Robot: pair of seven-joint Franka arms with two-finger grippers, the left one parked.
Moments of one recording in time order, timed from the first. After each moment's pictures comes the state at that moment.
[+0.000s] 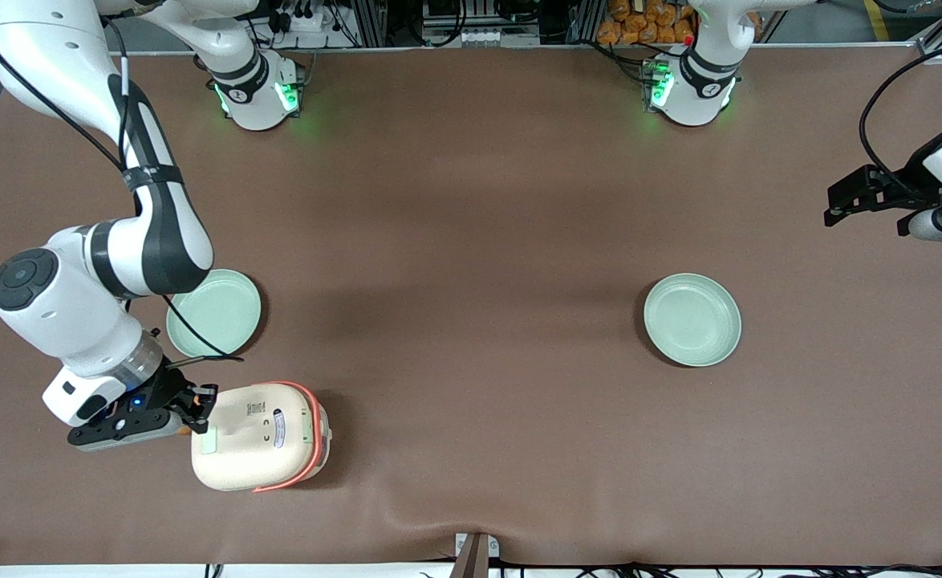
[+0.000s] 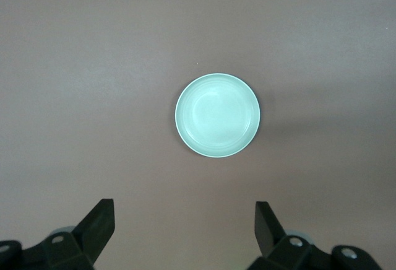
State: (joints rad) arm 0.07 0.56 0.06 -1.47 0.01 2.40 -0.08
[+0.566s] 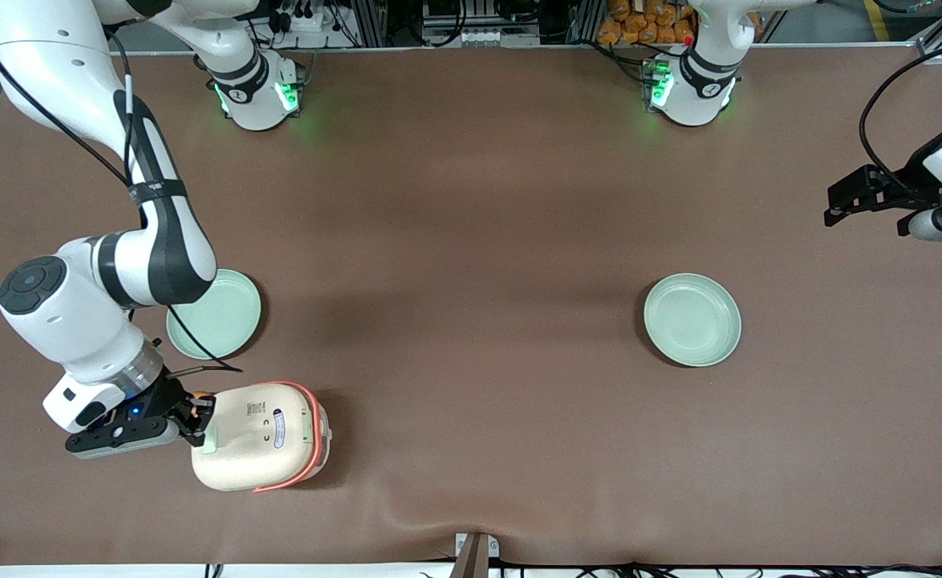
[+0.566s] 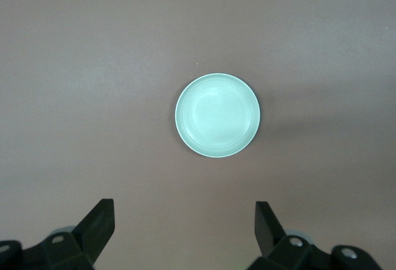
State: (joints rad) arm 0.07 0.59 0.04 -1.47 0.01 2.49 -0.09
